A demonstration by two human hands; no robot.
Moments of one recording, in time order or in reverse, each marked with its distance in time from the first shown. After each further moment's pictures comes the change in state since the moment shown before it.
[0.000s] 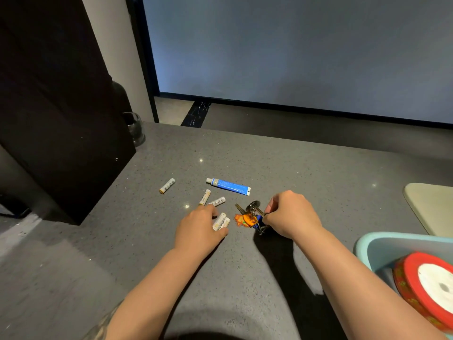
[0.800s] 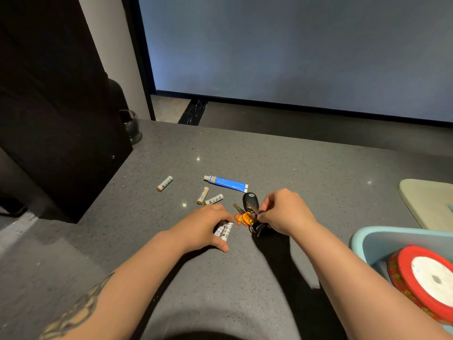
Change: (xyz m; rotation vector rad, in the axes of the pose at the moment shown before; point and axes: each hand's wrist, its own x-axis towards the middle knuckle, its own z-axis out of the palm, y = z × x) left_hand 0.018 -0.007 -0.013 -0.012 -0.458 0.465; right_hand 0.000 0.001 0.004 0.115 -0.052 -0.026
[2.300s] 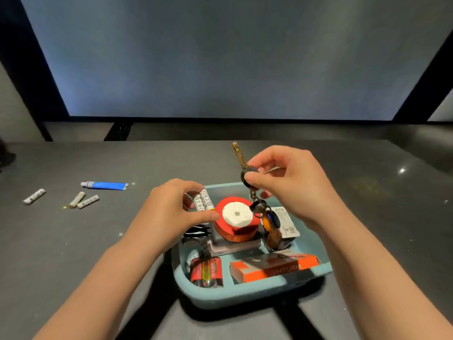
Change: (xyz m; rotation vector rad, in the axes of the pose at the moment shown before) left_hand -0.012 0.309 0.024 -0.195 0.417 -0.026; right_hand -0.213 0.167 -0.199 0.500 0.435 -0.292
